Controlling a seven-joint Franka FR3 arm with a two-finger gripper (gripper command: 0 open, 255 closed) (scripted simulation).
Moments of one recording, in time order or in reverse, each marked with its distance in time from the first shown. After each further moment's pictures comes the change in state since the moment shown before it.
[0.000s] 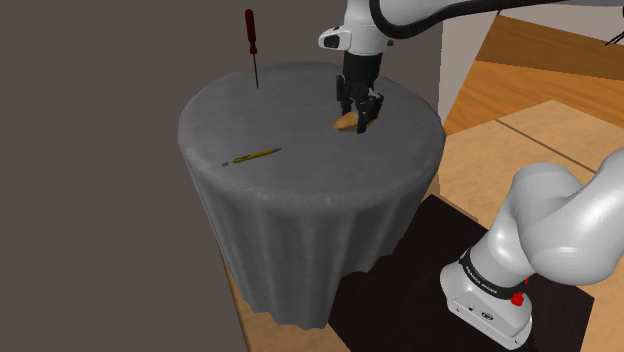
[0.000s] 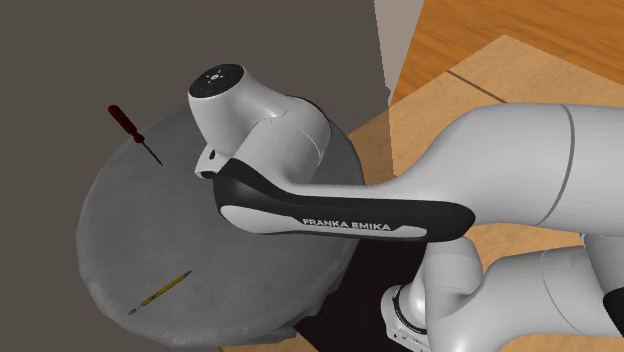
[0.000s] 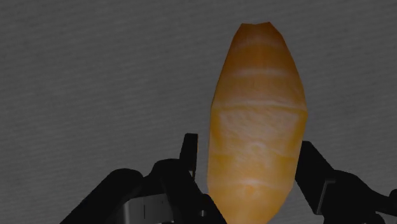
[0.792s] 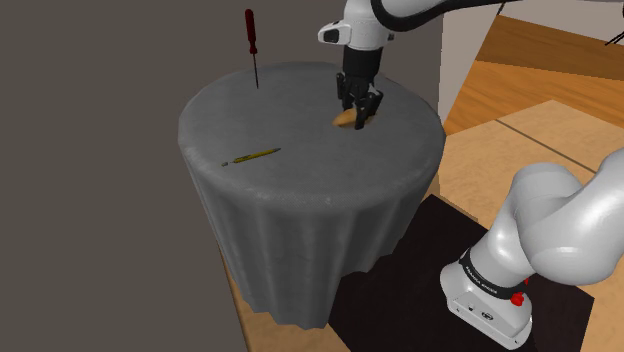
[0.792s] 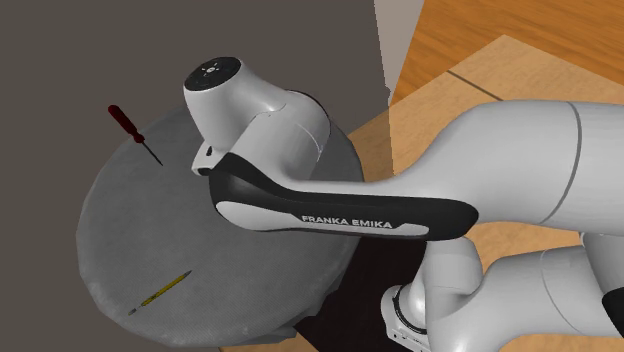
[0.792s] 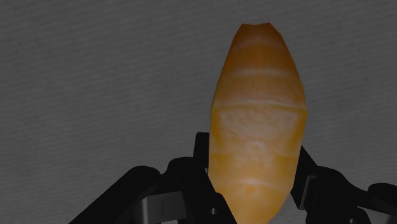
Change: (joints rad) arm 0.001 0.003 0.002 0.027 0.002 -0.023 0.001
